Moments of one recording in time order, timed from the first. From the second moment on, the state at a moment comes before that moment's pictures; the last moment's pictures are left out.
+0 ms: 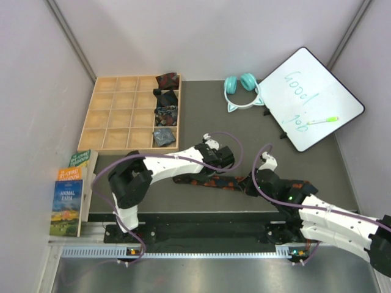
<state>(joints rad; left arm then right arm) -1.04 1.87 1.34 -1.00 -0.57 -0.74 0.87 0.77 0.27 -0.14 0.27 0.94</state>
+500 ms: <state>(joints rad) -0.79 1.28 1.16 -0.95 -0.45 -0.65 0.87 1.02 0.54 -0.10 0.11 0.92</state>
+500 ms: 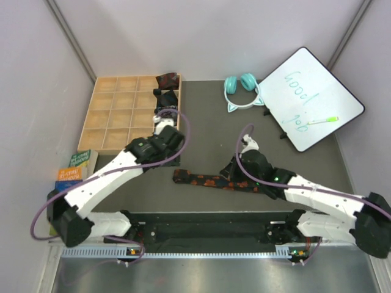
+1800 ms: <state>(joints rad) -0.59 1.04 0.85 -0.79 -0.15 -0.59 0.94 1.77 0.94 0.10 -0.15 0.98</state>
